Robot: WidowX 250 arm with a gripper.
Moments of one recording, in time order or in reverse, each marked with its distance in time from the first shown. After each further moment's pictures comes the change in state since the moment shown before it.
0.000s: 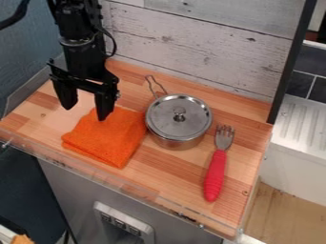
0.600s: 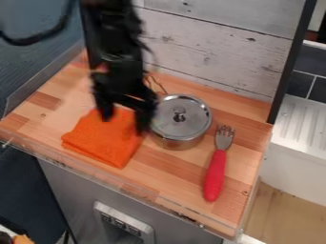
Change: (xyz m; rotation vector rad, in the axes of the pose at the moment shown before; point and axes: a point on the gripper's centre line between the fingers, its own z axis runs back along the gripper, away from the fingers) arm 0.006 -0.080 -0.006 -0.053 -0.018 -0.170
